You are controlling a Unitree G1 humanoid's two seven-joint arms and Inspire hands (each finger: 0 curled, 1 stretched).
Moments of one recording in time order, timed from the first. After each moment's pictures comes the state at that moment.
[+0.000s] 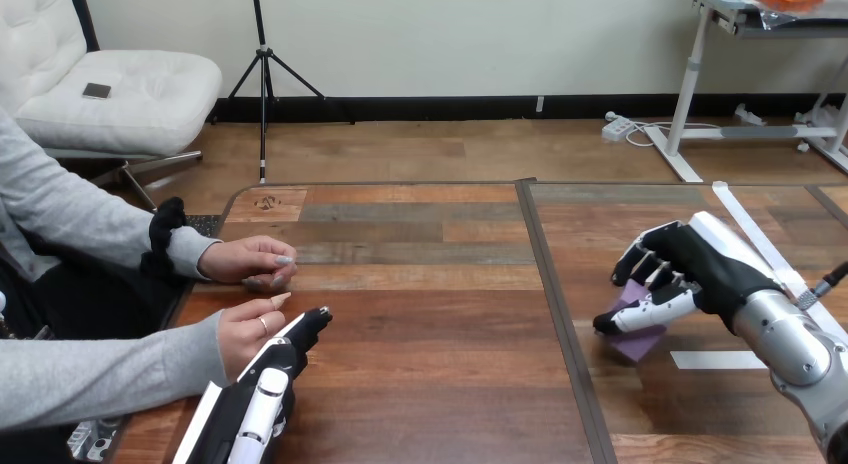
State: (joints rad) left arm 0.30 0.11 0.05 0.31 -0.19 -0.61 -0.41; right arm -0.65 -0.51 0.16 1.23 -0.40 -0.46 0.07
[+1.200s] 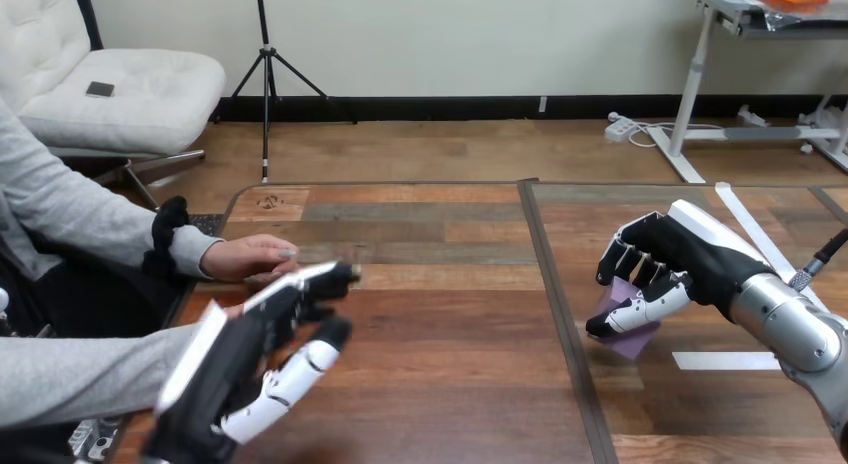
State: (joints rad) left arm 0.26 0.23 0.08 0.04 0.04 -0.56 -0.35; right arm -0.66 -0.55 0.18 1.18 -0.42 -0.53 0.16
